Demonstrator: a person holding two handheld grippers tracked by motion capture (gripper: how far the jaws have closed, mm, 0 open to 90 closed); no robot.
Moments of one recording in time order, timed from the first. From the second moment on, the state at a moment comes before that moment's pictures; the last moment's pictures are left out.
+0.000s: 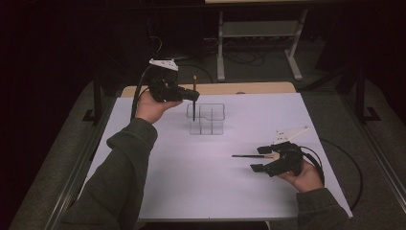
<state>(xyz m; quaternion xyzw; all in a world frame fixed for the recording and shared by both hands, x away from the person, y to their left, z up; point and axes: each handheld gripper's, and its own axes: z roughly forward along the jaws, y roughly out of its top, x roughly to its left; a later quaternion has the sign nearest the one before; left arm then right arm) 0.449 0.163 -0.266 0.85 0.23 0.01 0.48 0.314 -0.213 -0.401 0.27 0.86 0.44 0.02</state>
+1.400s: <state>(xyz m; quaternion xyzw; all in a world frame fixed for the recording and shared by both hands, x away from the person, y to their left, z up) 0.490 0.160 -0.291 0.82 0.31 0.03 0.48 0.314 -0.216 -0.400 0.26 0.85 0.45 0.02</state>
